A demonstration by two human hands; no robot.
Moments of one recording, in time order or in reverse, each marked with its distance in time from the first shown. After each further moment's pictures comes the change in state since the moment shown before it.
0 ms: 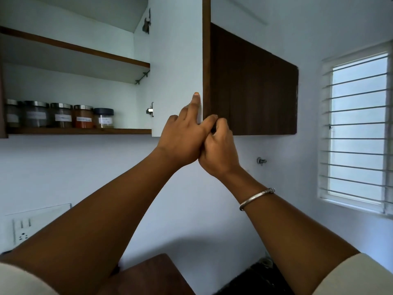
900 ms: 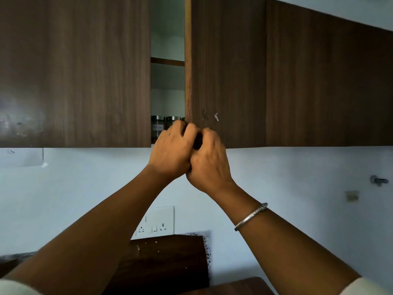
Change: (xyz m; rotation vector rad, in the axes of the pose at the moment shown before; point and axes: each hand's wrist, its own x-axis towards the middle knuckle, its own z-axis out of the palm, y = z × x) left_hand -0.156 -0.274 -0.040 0.145 -0.025 -0.256; right_hand -0.023 -0.176 0.279 -0.240 -0.065 -0.437
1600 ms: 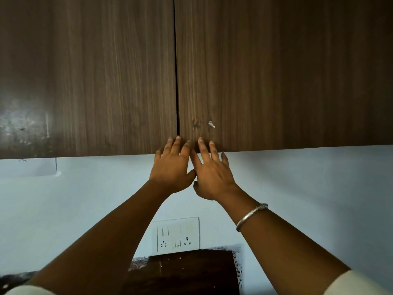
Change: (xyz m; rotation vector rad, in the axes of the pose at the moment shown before) left_hand -0.009 -0.139 0.116 0.056 -0.311 -0.220; right_hand 0.030 -0.001 0.171 -0.141 -0.544 0.040
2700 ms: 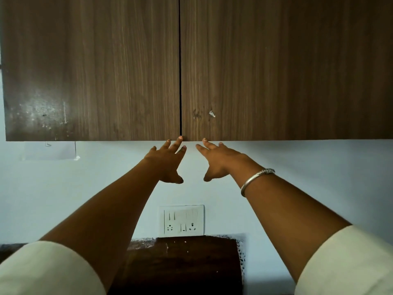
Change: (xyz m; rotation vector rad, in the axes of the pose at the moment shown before) left_hand -0.012 -0.008 -0.021 0.354 -0.526 0.026; right_hand 0.007 0.035 -0.023 0.144 -0.465 -0.070
